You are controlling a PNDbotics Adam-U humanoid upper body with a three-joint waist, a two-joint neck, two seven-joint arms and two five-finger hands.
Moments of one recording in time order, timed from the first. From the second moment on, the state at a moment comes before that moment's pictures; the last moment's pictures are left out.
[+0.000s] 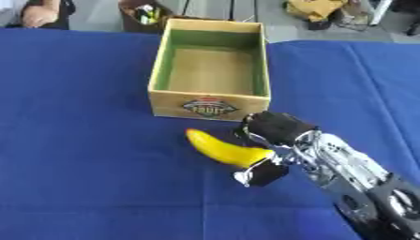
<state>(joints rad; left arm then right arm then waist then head) -0.36 0.24 -0.01 -1.98 -0.18 -0.30 0.38 -0.66 -0.57 0.48 -1.71 0.84 0.08 0.54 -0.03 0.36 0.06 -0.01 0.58</state>
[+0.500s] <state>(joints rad) -0.36 0.24 -0.01 -1.98 -0.18 -0.29 0.38 -0.64 -0.62 0.47 -1.80 0.80 0.09 0.52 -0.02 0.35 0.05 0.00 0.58</state>
